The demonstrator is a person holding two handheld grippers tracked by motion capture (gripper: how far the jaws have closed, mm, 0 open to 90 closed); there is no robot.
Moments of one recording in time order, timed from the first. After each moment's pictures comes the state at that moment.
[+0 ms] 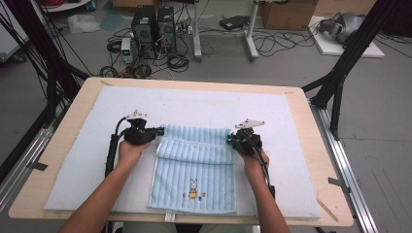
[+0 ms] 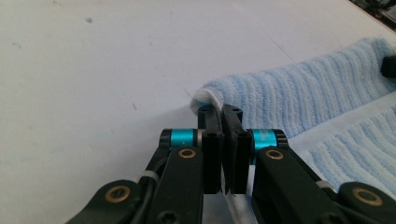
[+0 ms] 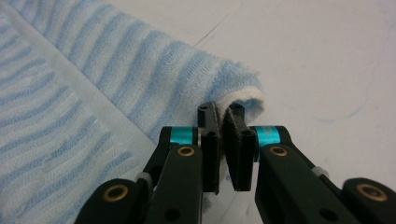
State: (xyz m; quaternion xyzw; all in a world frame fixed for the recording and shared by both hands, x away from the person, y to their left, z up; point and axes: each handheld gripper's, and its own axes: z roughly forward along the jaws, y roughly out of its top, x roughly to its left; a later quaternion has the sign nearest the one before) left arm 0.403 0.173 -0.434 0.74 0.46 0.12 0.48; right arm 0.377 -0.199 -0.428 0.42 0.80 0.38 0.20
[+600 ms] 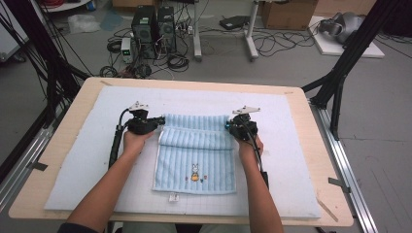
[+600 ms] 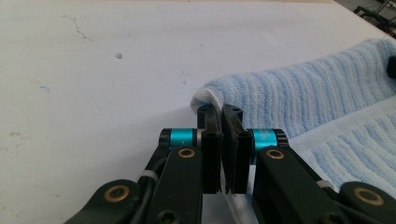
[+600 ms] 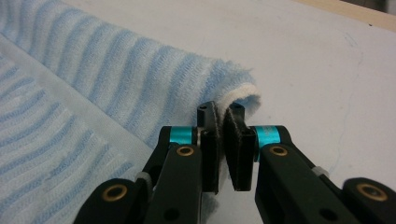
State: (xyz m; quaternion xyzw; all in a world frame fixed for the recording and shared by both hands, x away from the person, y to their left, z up) left arm 0.438 0.174 -0.443 0.72 0.47 0.14 0.49; right arm 0.422 -0.192 -0.428 0.45 0.78 0.37 0.22
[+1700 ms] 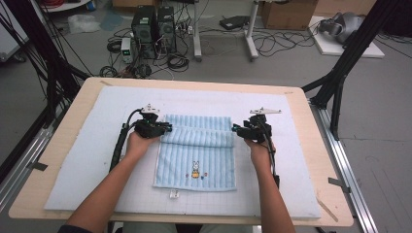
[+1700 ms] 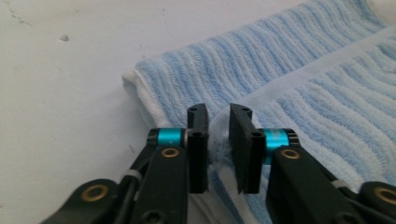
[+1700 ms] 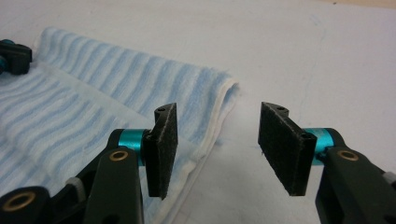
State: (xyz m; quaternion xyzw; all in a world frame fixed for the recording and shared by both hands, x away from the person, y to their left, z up) left arm 0.428 0.153 -0.442 0.79 0.41 0.14 0.43; right arm 0.404 -0.232 -0.417 0.50 0.74 0.42 0.17
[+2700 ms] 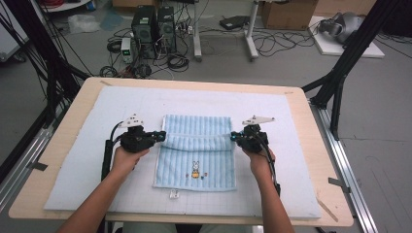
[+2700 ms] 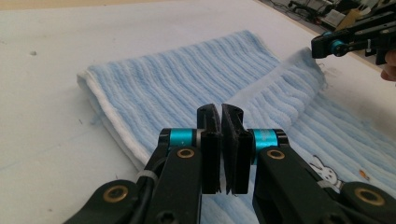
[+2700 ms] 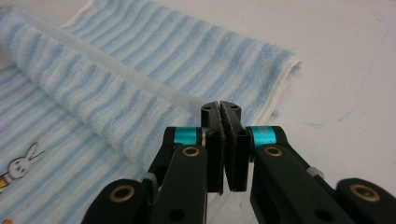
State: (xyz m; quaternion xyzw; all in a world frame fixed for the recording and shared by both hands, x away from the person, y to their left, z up) left arm 0.357 0.178 -0.423 0.75 0.38 0.10 0.54; right arm 0.367 -0.217 -0.413 0.42 0.79 0.41 0.16
